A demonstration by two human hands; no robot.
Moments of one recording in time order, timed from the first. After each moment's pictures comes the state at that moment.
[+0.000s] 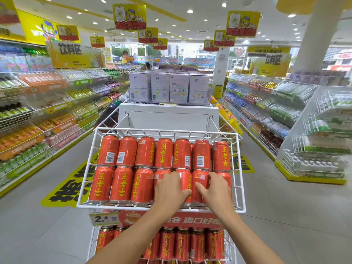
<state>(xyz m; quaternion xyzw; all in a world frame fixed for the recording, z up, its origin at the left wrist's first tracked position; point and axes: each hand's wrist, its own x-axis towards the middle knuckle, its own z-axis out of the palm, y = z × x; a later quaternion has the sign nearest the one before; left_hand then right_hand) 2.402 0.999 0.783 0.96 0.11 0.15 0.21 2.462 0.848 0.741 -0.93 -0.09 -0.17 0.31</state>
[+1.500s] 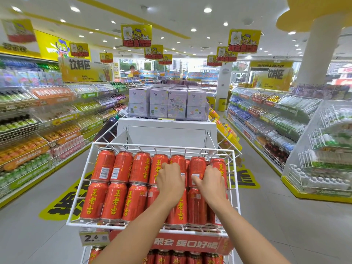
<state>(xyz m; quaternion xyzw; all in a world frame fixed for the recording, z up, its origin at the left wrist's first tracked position) 2.459 0.982 0.831 0.95 0.17 0.23 0.15 2.521 0.860 0.799 -0.94 -0.07 -0.19 0.28</state>
